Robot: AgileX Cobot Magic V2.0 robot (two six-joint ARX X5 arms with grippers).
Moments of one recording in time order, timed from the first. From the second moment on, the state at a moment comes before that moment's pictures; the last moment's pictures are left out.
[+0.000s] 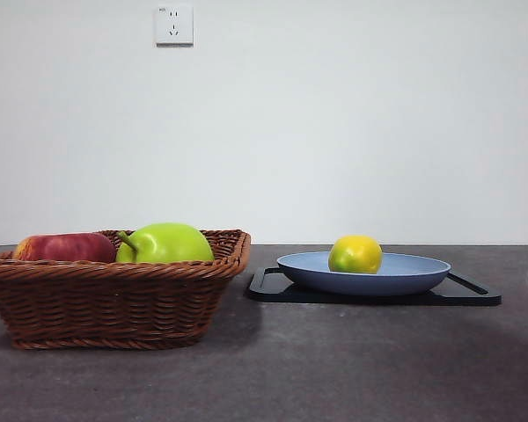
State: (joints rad) left arm 0.00 0.01 0.02 -0.20 -0.07 -0.02; right arm 0.02 0.16 0.13 -0.16 -0.10 -0.01
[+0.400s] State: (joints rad) left arm 0.00 0.01 0.02 -0.20 -0.07 -0.02; right arm -0.02 0.06 0.03 -0.16 -0.11 0.03
